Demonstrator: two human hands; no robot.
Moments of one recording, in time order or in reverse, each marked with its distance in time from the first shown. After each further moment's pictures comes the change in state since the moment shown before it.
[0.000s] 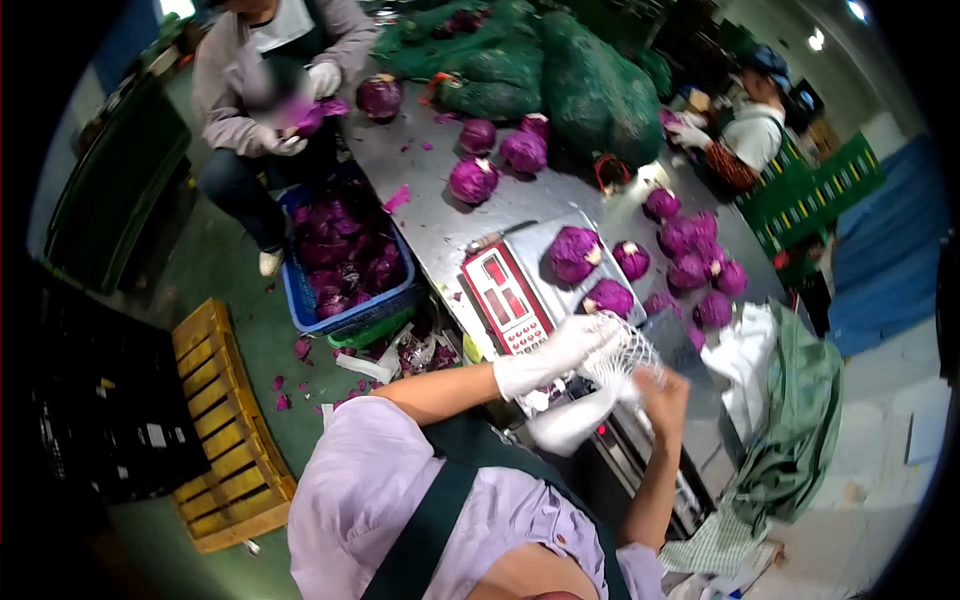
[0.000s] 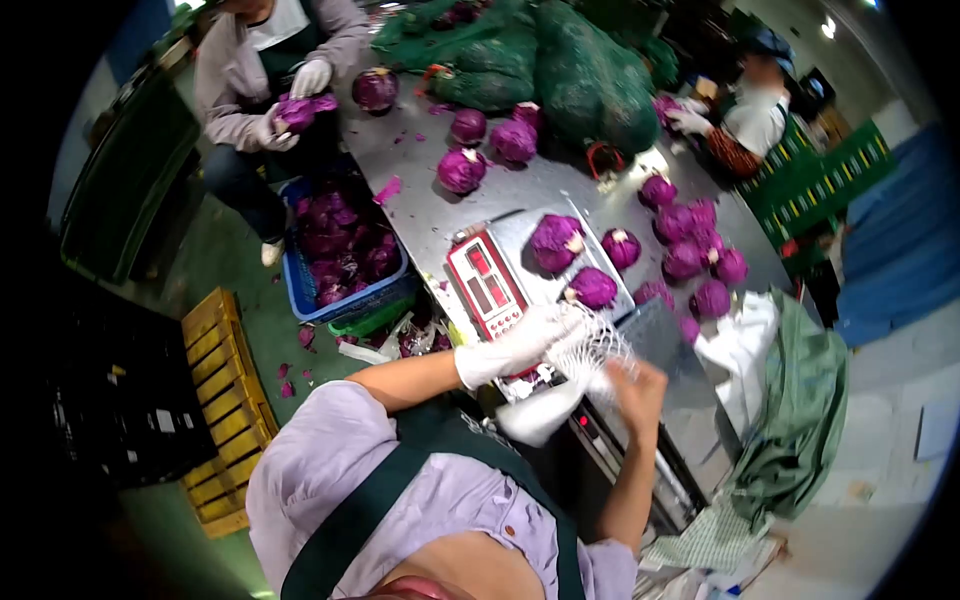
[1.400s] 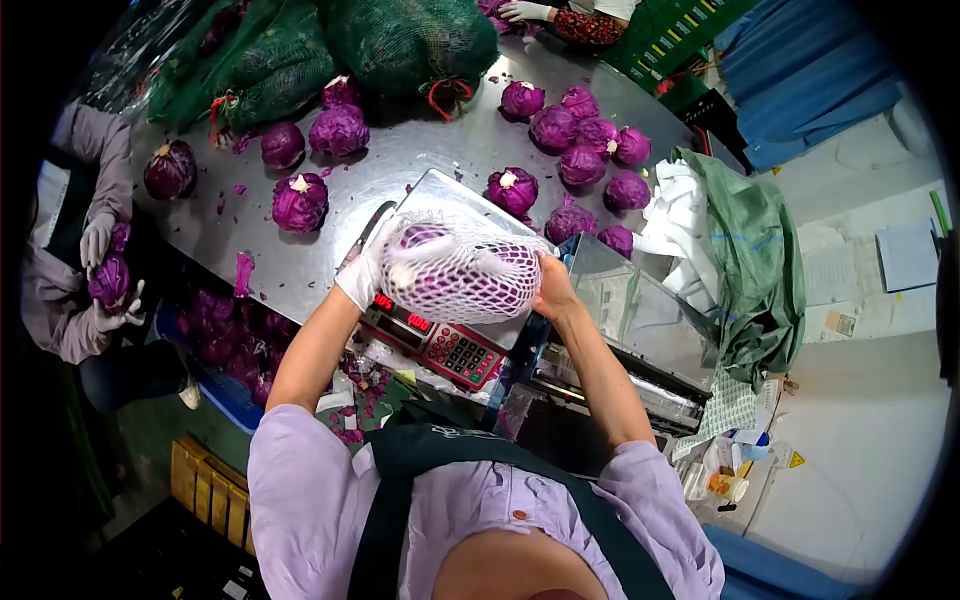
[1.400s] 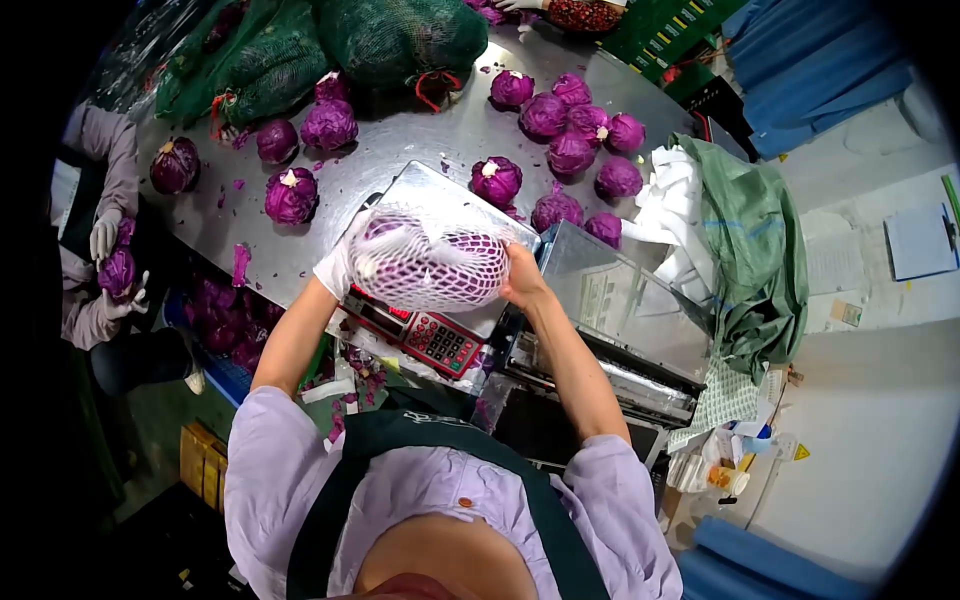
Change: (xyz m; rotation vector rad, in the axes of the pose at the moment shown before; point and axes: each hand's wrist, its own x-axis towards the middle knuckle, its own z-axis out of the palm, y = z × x) left_hand 0.126 0.057 -0.198 -0.313 0.163 -0.524; right_hand 0.139 0.055 0.078 1.164 -0.043 0.597
